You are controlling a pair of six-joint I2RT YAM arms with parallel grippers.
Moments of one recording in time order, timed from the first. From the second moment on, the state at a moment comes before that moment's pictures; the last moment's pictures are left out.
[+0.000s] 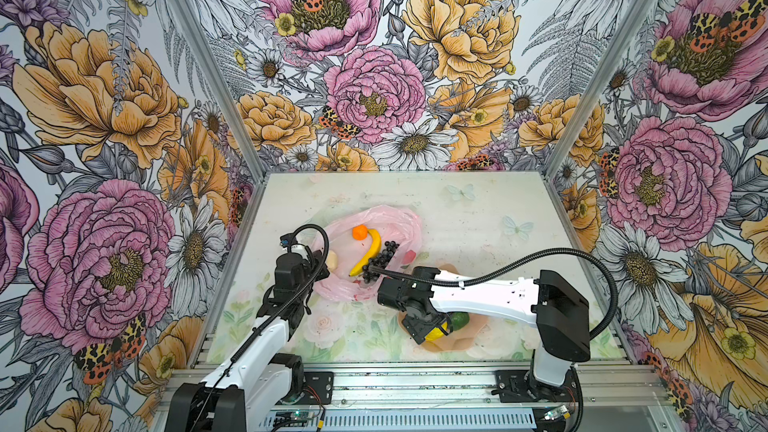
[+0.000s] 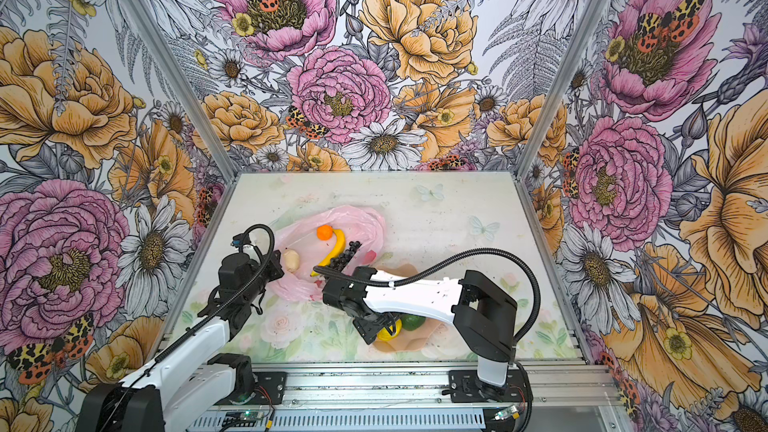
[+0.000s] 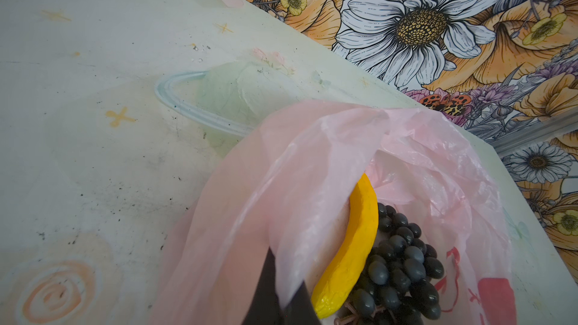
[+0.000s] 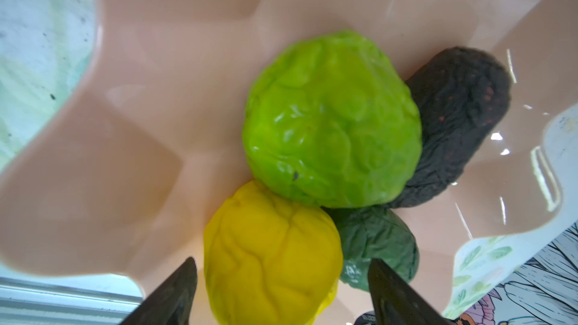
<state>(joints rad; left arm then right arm) -0.11 0.94 0.30 0.22 0.02 -0.50 1.17 1.79 1.35 -1.28 0.18 0.55</state>
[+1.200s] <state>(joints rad) -0.11 0.94 0.29 0.22 0.02 -0.50 1.14 1.73 1.56 -1.21 0.25 0.55</state>
